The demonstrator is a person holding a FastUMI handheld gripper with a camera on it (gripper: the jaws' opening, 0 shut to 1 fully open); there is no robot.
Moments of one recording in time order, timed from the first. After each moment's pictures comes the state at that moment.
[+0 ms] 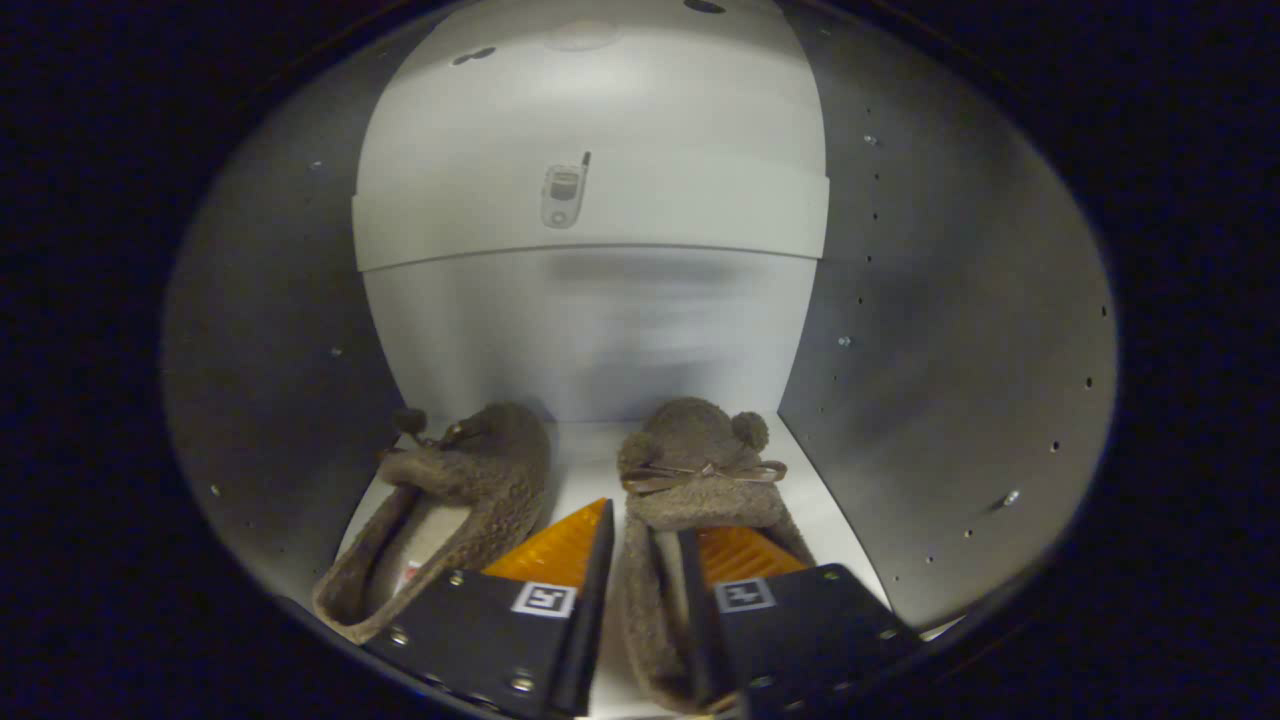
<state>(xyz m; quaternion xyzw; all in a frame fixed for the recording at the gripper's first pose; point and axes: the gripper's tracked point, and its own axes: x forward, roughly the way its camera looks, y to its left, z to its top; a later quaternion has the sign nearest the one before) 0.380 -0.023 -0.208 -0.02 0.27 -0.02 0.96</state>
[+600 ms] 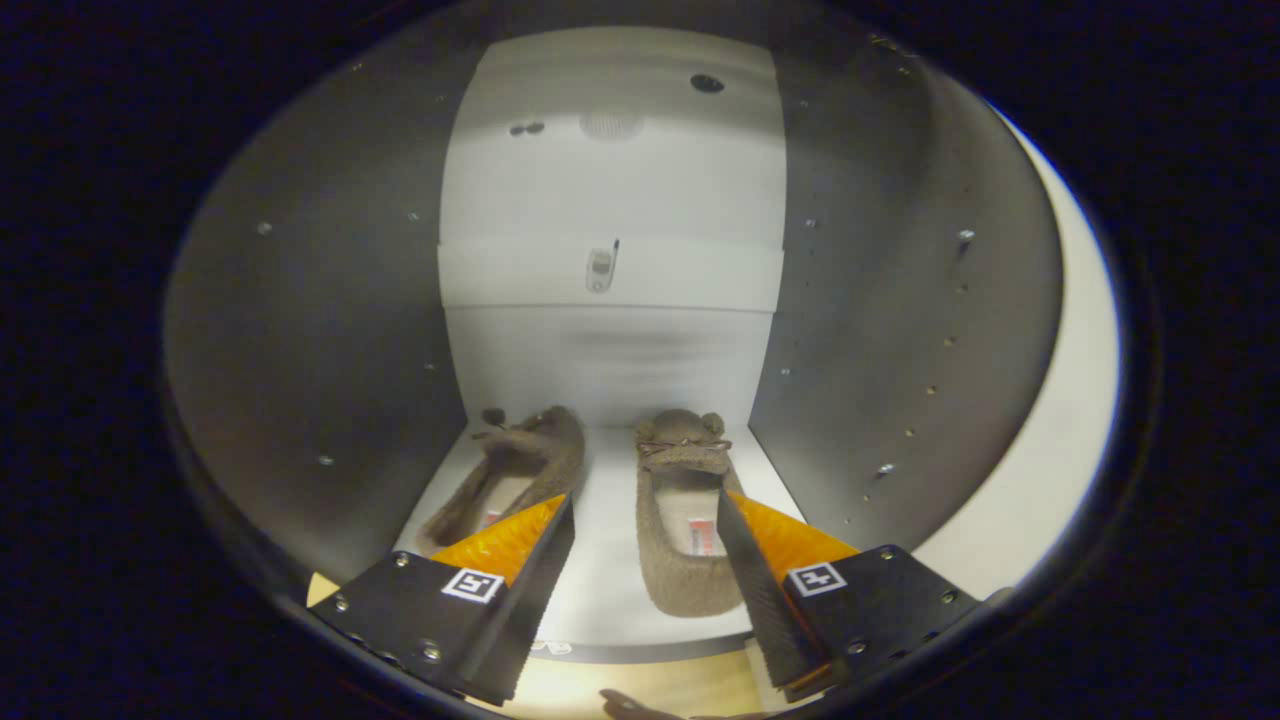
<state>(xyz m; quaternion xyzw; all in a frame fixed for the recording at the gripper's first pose) 0.285 -0.022 -0.137 -0.02 0.20 -0.01 0.98</state>
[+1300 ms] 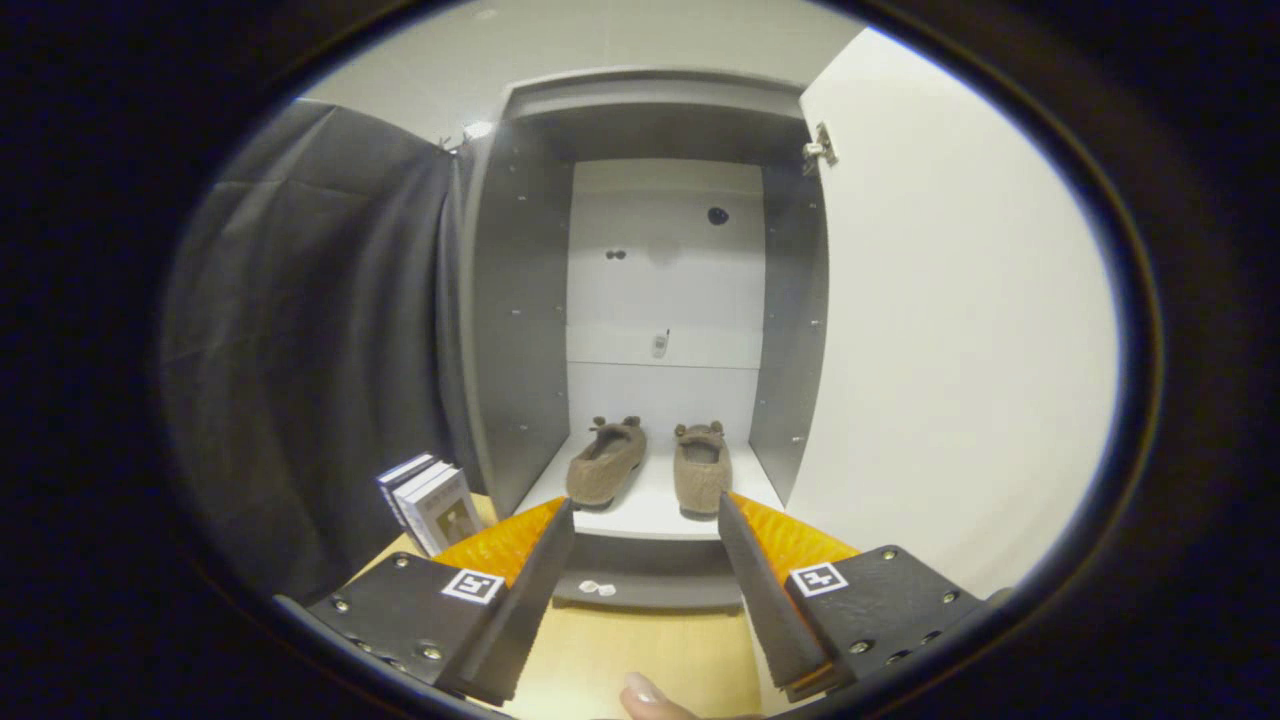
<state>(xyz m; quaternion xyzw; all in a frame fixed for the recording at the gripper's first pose) 0.049 -0.018 -0.054 -0.01 0.12 0.07 0.99</state>
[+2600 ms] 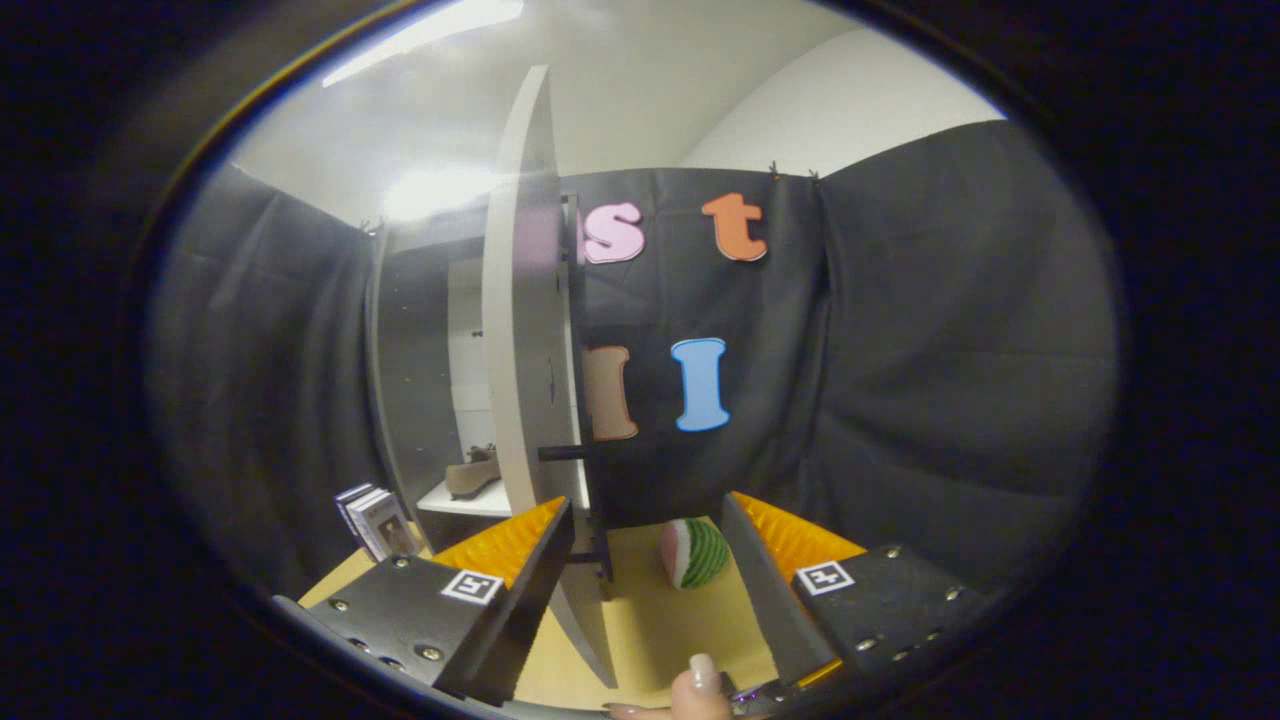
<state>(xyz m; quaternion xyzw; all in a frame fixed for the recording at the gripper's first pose) -0.087 -0.288 -0.011 0.05 0.05 -0.01 1.00</state>
